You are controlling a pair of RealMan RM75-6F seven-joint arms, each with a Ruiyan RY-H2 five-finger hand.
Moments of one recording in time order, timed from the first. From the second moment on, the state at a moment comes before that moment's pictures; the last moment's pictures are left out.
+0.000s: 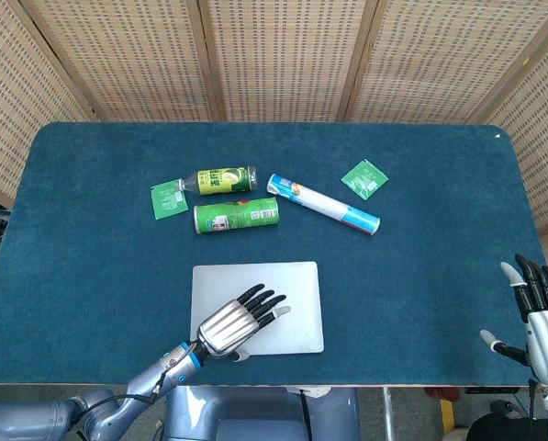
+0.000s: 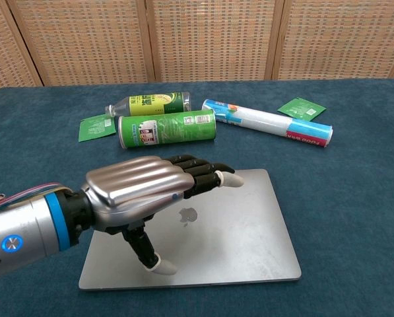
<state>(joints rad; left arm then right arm) -0.62 -1.67 -0.10 -1.66 1.53 0.82 0.48 0.02 -1.04 0.07 -1.68 -1.62 1.63 0.05</state>
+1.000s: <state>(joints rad) -0.68 -1.82 -0.04 -1.54 1.38 0.86 0.66 0.02 -1.03 0.07 -1.67 -1.61 1.63 0.10</state>
